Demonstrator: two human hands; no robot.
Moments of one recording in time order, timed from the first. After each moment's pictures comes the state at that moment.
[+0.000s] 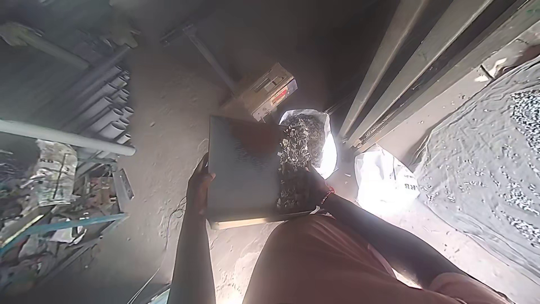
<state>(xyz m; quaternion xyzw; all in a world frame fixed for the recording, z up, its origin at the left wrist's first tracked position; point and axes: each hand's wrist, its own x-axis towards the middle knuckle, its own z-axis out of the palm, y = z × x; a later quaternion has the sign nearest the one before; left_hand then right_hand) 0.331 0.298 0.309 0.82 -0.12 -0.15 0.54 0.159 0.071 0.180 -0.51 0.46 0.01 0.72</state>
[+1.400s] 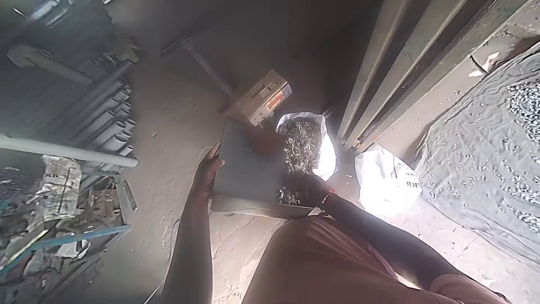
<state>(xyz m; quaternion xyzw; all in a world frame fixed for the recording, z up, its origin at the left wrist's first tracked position) 0.356 0.254 0.326 0.83 -0.15 -0.23 0.49 0.151 0.068 0.174 -0.38 0.49 0.03 0.79</state>
